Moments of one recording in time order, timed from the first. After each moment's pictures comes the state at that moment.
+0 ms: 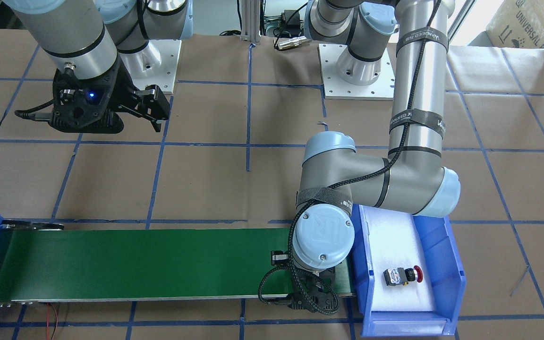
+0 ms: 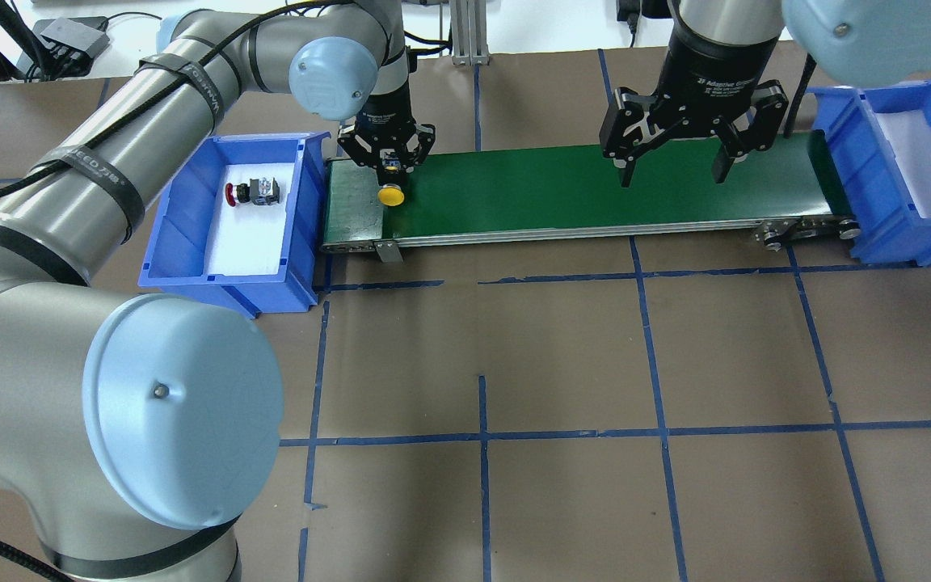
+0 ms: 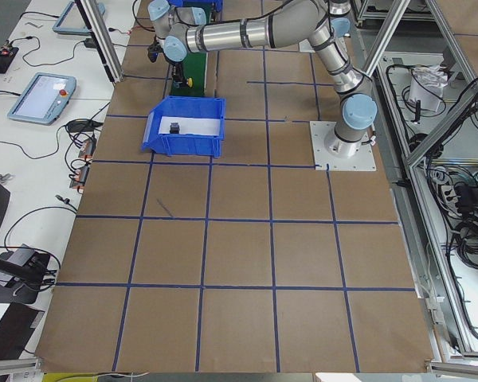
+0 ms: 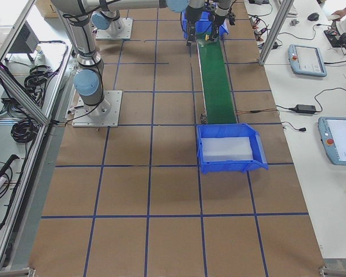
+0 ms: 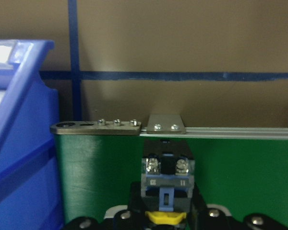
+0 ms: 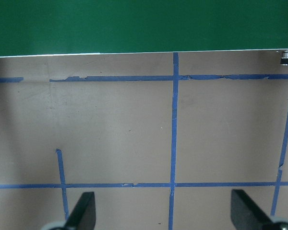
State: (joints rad) left arm -1.75 -2.29 -1.14 -1.43 1.60 -0.19; right arm 1.64 -1.46 1.43 -1.45 -1.56 0.07
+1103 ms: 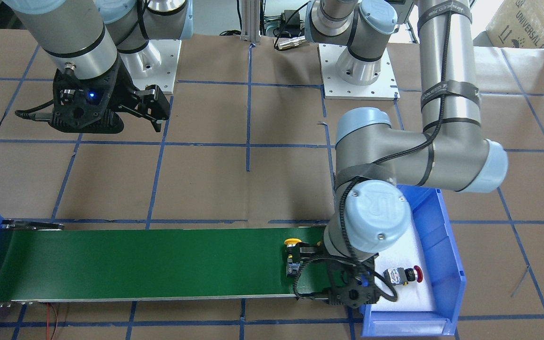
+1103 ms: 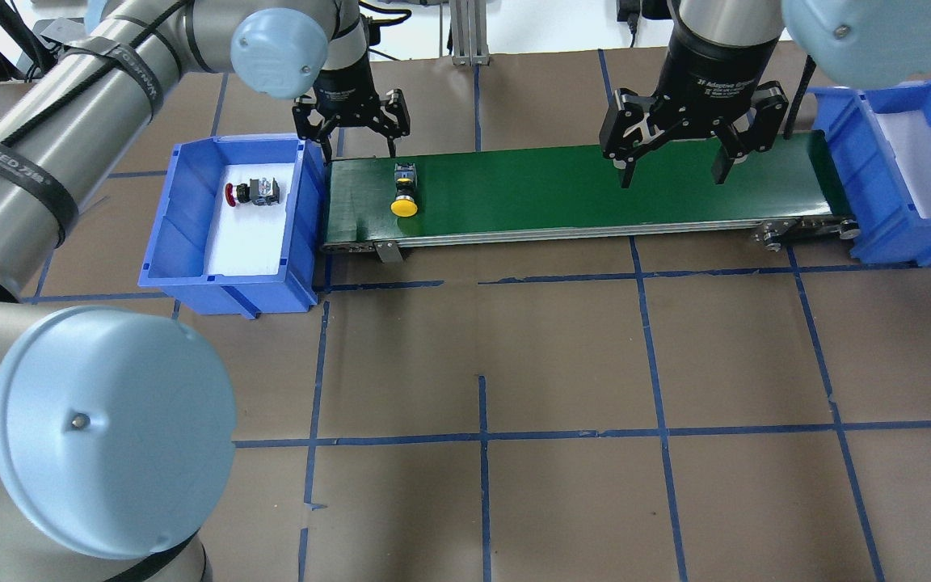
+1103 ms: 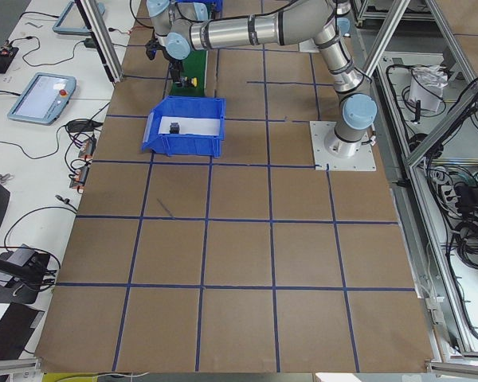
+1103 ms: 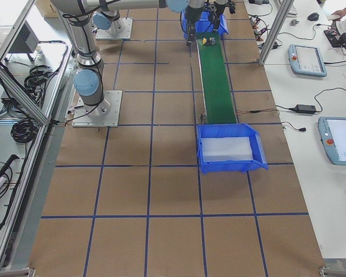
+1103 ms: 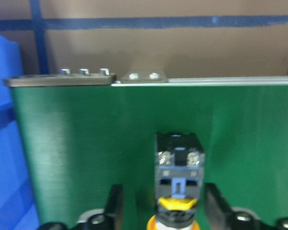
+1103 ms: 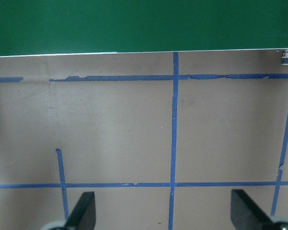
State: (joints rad) left arm -1.66 -2.20 -1.15 -1.44 1.59 -0.09; right arm 1.64 -1.46 1.43 -1.45 -1.56 0.07
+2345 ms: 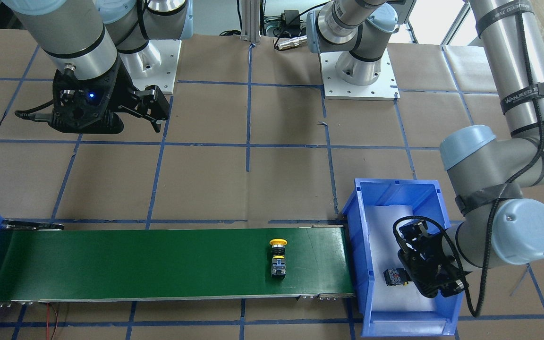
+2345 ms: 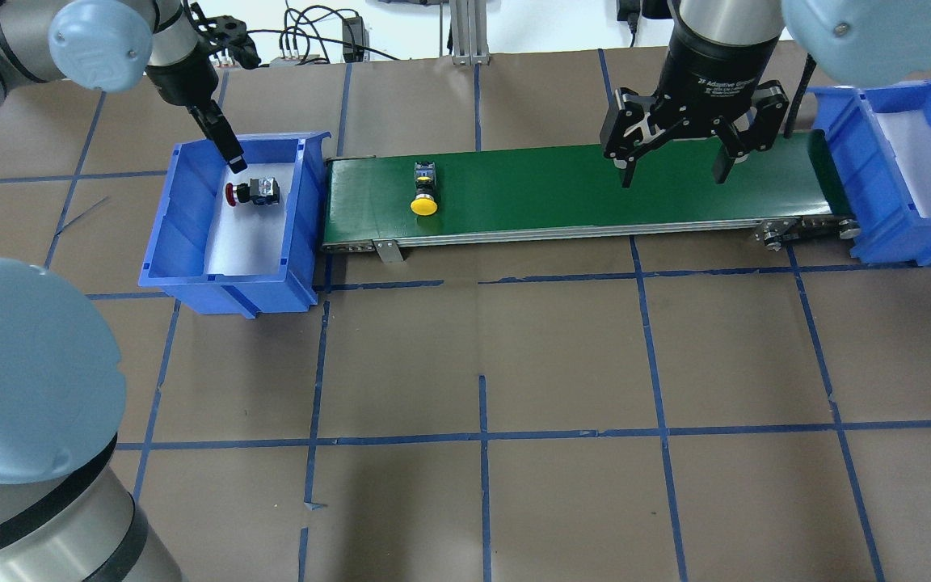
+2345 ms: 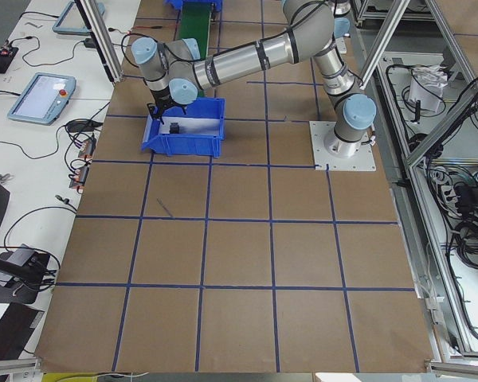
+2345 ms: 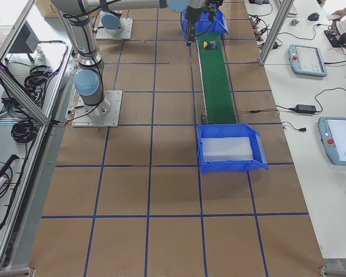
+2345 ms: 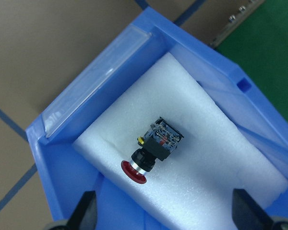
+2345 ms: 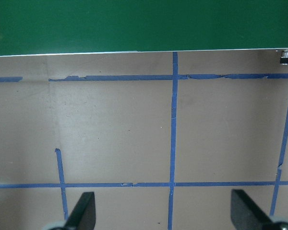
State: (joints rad) left arm -1.41 -2.17 -1.31 -1.35 1.59 1.33; right arm 1.64 -1.46 1.43 -1.45 -1.56 0.07
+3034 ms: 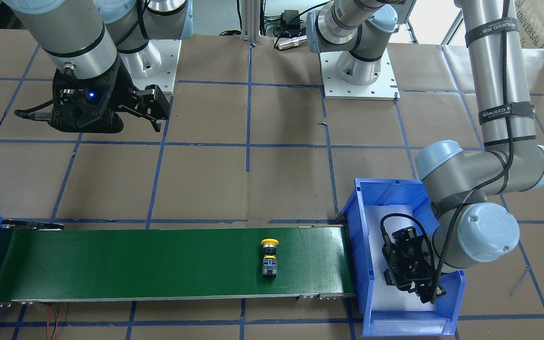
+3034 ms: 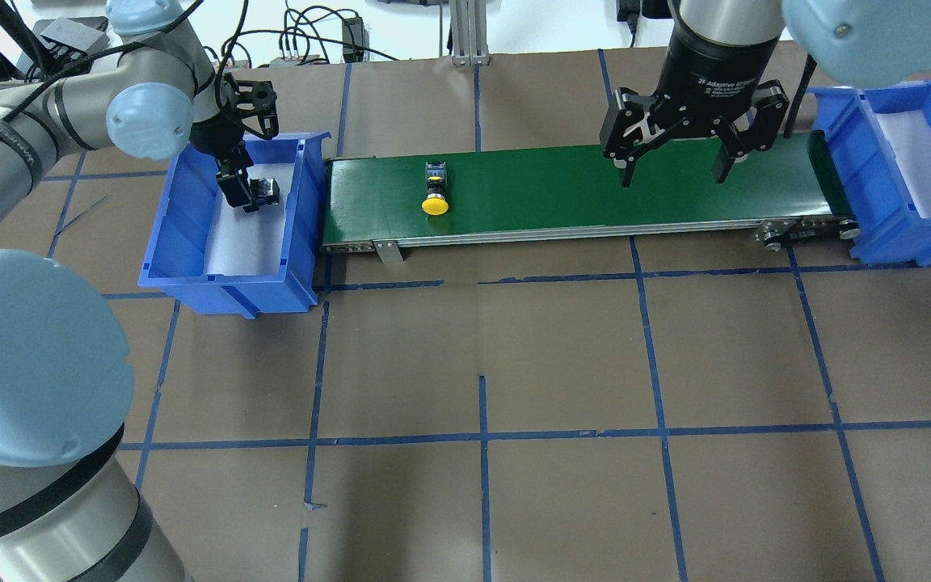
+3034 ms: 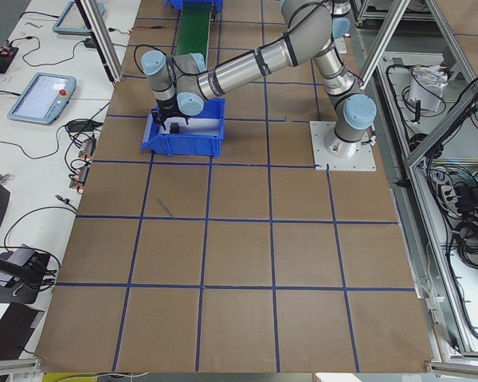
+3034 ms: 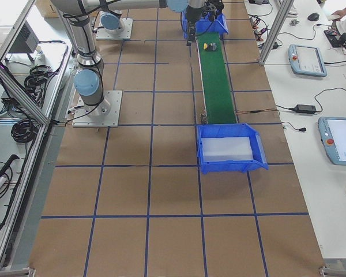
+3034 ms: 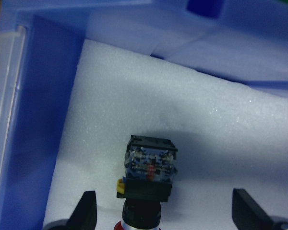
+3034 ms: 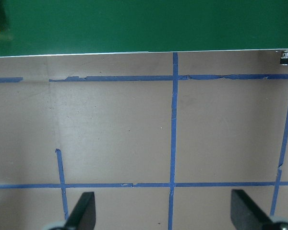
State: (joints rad) left arm -1.42 -2.19 -1.41 -1.16 1.59 1.47; right arm 1.64 -1.46 1.43 -1.45 -1.56 0.07
